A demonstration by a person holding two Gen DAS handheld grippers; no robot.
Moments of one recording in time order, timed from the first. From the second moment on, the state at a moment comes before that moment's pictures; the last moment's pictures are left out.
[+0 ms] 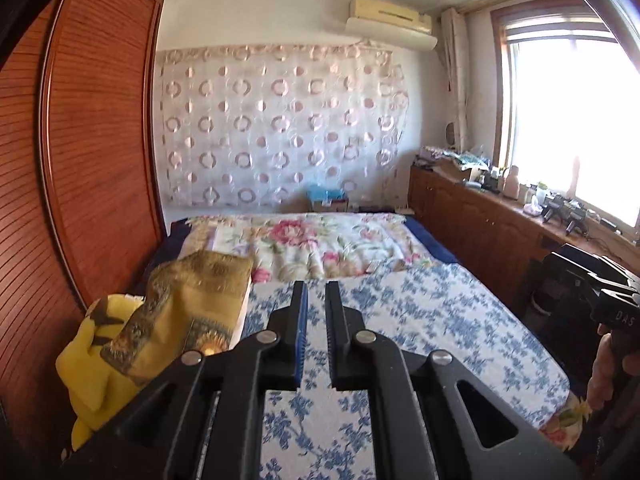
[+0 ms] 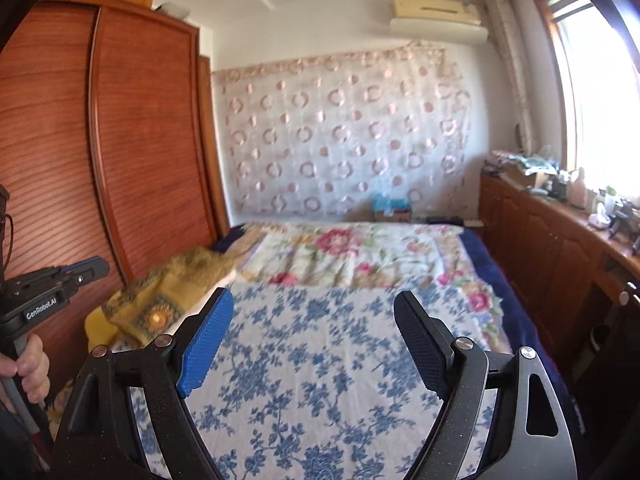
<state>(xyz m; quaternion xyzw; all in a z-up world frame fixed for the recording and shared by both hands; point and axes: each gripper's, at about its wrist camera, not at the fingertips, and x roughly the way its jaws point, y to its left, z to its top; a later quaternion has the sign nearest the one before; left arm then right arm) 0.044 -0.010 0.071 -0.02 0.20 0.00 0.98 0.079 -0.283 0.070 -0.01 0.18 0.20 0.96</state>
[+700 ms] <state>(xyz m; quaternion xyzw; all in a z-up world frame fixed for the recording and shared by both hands) 0.043 -0.017 0.079 -0.01 0.20 0.00 0.98 0.071 -0.300 0.079 0.00 0.16 0.17 0.97</state>
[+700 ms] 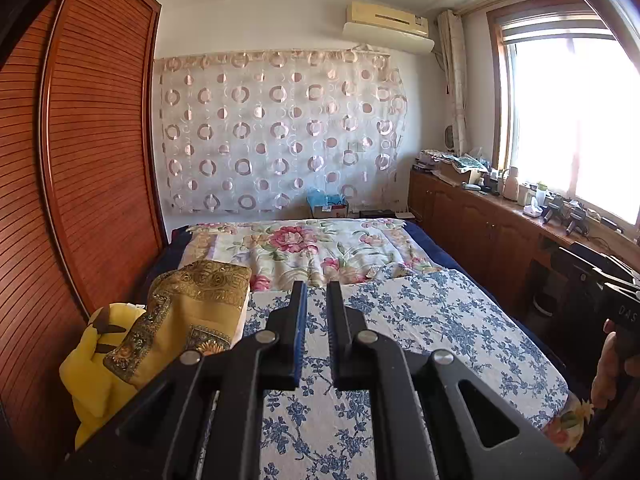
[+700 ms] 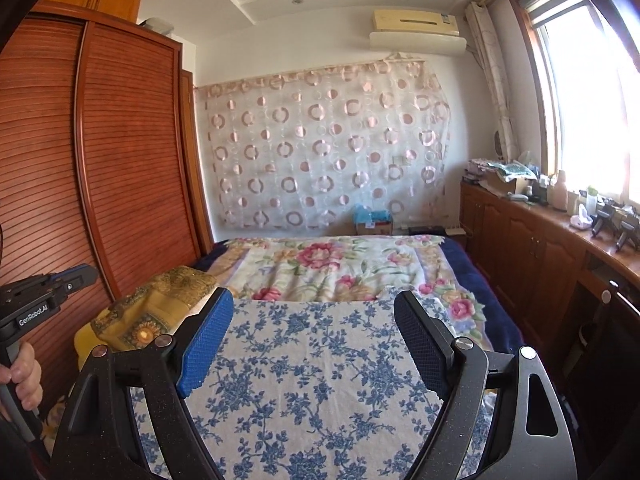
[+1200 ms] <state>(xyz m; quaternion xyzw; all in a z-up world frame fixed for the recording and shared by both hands) 0.043 -0.014 0.077 -0.01 0.19 0.01 0.98 0.072 -0.301 0.079 0.00 0.16 0.16 0.97</state>
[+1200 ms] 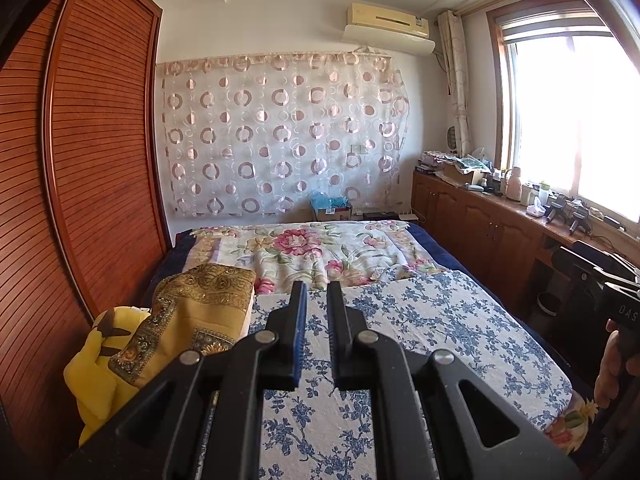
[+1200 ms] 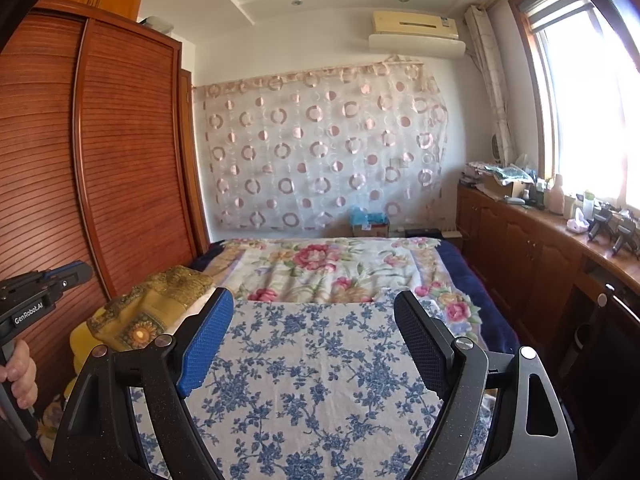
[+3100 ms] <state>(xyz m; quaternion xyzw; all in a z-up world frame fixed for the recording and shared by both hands) 0.043 -0.014 0.075 -0.01 0.19 0.01 0.98 0.074 -0.298 0.078 0.00 0.16 0.16 0.97</state>
